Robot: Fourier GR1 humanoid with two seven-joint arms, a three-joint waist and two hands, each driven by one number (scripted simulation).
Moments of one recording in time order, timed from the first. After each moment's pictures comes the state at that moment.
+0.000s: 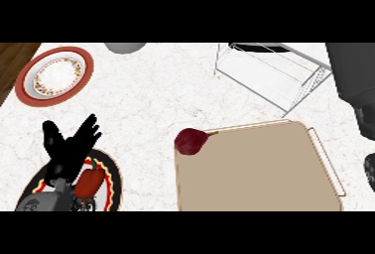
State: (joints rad) left arm -0.08 0.22 0.03 -1.34 0.17 0.03 0.29; right arm -1.44 -0.32 -0.25 -0.63 1.16 -0.13 0.88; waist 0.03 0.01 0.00
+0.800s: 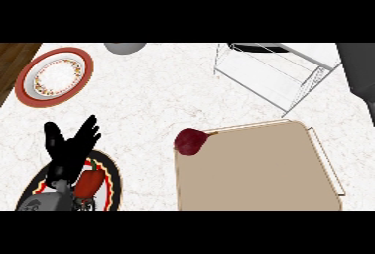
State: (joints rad) left arm -0.07 0.20 0.03 -1.35 0.15 0.03 0.29; right arm -1.47 -0.37 -0.25 -0.47 1.15 -0.20 0.74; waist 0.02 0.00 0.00
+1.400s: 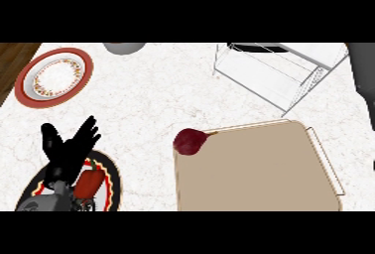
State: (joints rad) left arm -0.06 0.20 0.04 -1.36 0.15 0.01 0.29; right arm -1.45 -0.35 -0.38 -0.57 1.02 -0.49 0.75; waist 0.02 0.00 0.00
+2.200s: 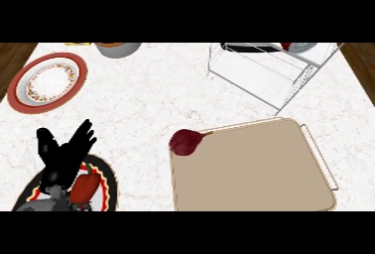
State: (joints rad) left arm -0.03 0.20 0.06 -1.37 0.15 0.02 0.28; right arm -1.37 -0.43 -0.43 -0.82 1.04 -0.68 0.84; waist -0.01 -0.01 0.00
